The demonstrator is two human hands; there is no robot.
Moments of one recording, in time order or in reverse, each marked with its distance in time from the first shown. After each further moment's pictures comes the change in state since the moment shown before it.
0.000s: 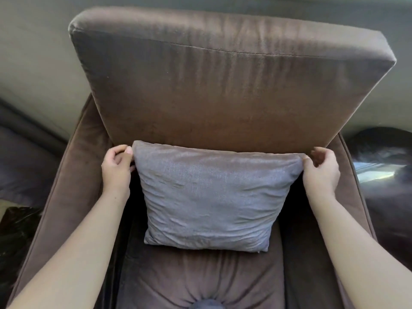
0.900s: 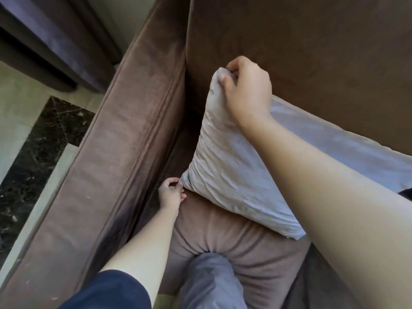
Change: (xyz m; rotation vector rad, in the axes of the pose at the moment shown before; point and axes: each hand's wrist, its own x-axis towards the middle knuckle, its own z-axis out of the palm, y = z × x) left_hand -0.126 -0.222 -0.069 0.136 0.273 -0.693; right_hand -0.170 -0.185 0.243 -0.298 -0.622 -0.671
